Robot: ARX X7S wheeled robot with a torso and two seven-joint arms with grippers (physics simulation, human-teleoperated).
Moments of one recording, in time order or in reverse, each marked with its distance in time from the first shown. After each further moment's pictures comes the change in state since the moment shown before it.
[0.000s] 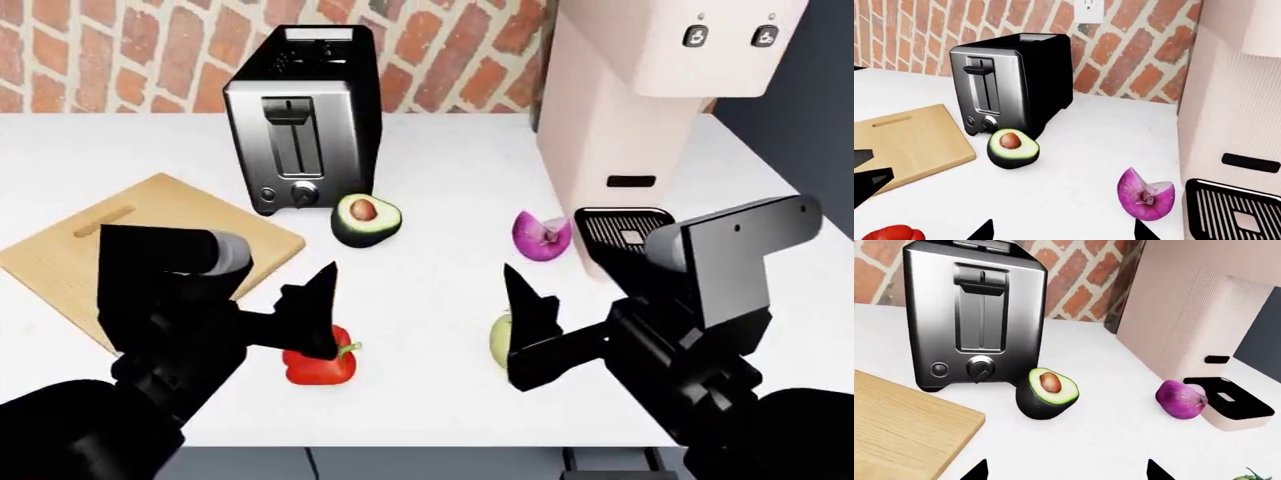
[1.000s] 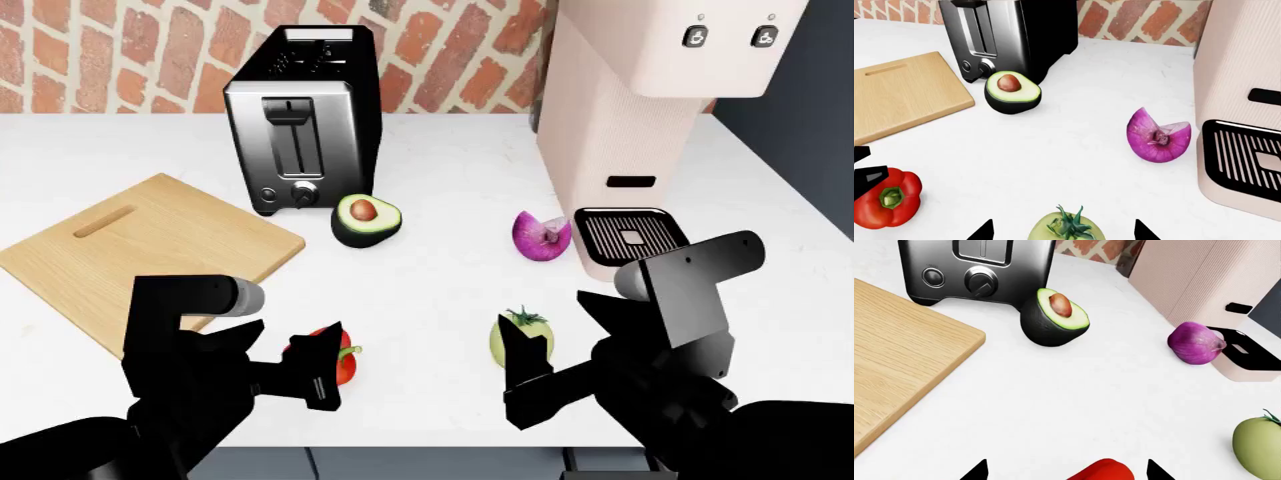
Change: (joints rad) left arm 0.123 -0.056 0.030 -0.092 -0.215 0.032 -0.182; right arm -0.067 0.076 -0.108 0.075 0.058 -0.042 0.039
